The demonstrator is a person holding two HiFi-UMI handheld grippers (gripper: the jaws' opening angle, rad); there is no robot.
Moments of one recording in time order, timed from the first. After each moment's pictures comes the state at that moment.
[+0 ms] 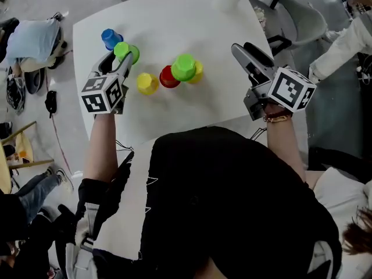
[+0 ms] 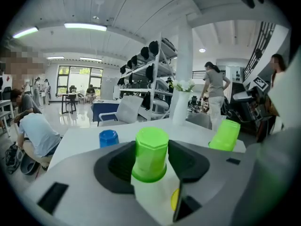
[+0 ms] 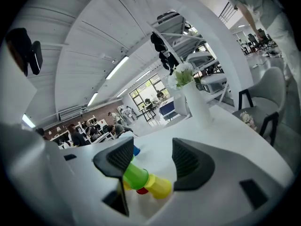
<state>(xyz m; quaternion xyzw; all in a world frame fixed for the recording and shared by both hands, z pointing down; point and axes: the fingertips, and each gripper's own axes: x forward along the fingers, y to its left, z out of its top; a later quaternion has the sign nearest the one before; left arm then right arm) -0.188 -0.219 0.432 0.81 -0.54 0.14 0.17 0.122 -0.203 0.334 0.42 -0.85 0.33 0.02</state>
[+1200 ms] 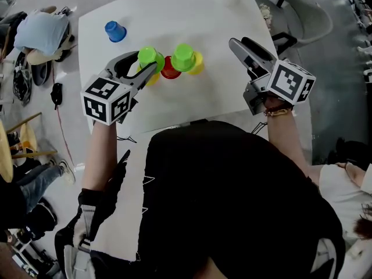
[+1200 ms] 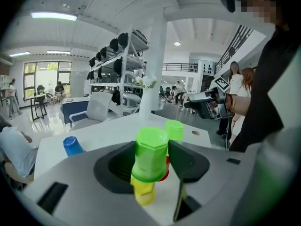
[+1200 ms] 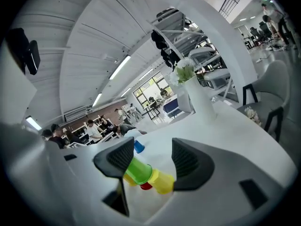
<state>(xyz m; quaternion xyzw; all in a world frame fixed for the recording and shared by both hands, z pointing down) -0.112 -0.162 0.394 0.88 -0.39 0.20 0.16 0.104 -0.206 0.339 0.39 -0.85 0.34 0.02</state>
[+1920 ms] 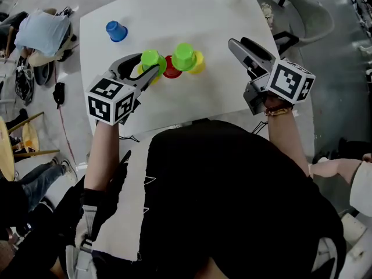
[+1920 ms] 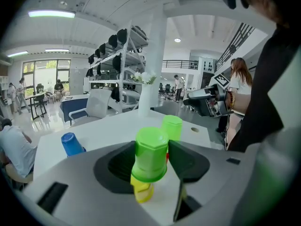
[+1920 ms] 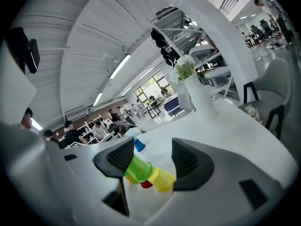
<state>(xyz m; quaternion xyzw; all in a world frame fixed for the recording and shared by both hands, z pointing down) -0.111 -0.157 0.405 0.88 -0.38 0.22 0.17 0.098 -0.204 0.344 0.39 -0.85 0.35 0.02</state>
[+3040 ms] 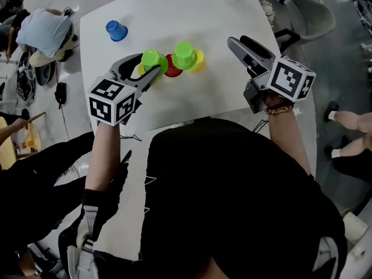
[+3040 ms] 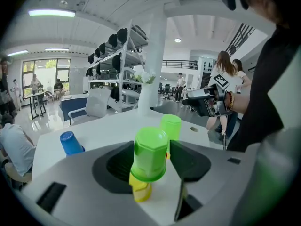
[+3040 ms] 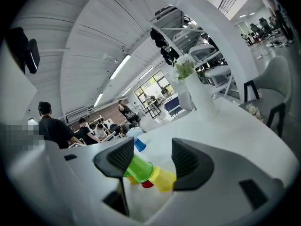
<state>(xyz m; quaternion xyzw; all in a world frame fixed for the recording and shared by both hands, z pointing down) -0.106 -0.153 0.404 0.88 -0.38 0.22 0.17 0.099 -0.203 0.344 0.38 -0.85 0.35 0.02</state>
